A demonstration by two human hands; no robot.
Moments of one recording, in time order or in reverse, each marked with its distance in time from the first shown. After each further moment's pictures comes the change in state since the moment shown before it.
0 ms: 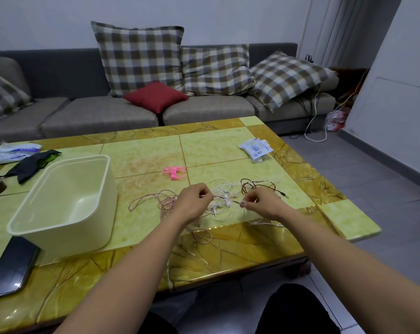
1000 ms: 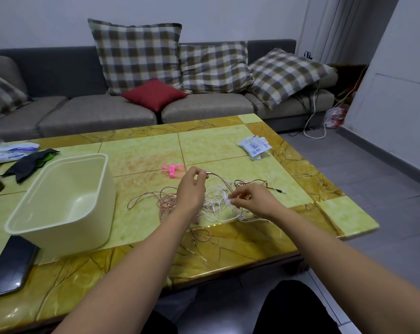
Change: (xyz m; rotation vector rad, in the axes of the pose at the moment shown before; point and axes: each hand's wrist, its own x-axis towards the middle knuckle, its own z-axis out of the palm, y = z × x) left_hand 0.009 0.014 0.010 -0.377 0.272 -0.023; right_hand -0.006 -0.014 0.008 0.034 0.058 -0.096
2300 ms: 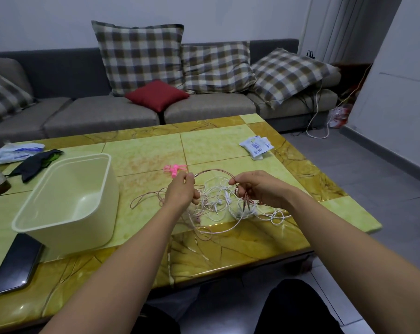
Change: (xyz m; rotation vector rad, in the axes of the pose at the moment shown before) left_hand 0.009 -0.011 -0.026 0.095 -0.073 -0.188; right_hand 0.003 -0.025 -0.037 0.800 -0.260 0.150
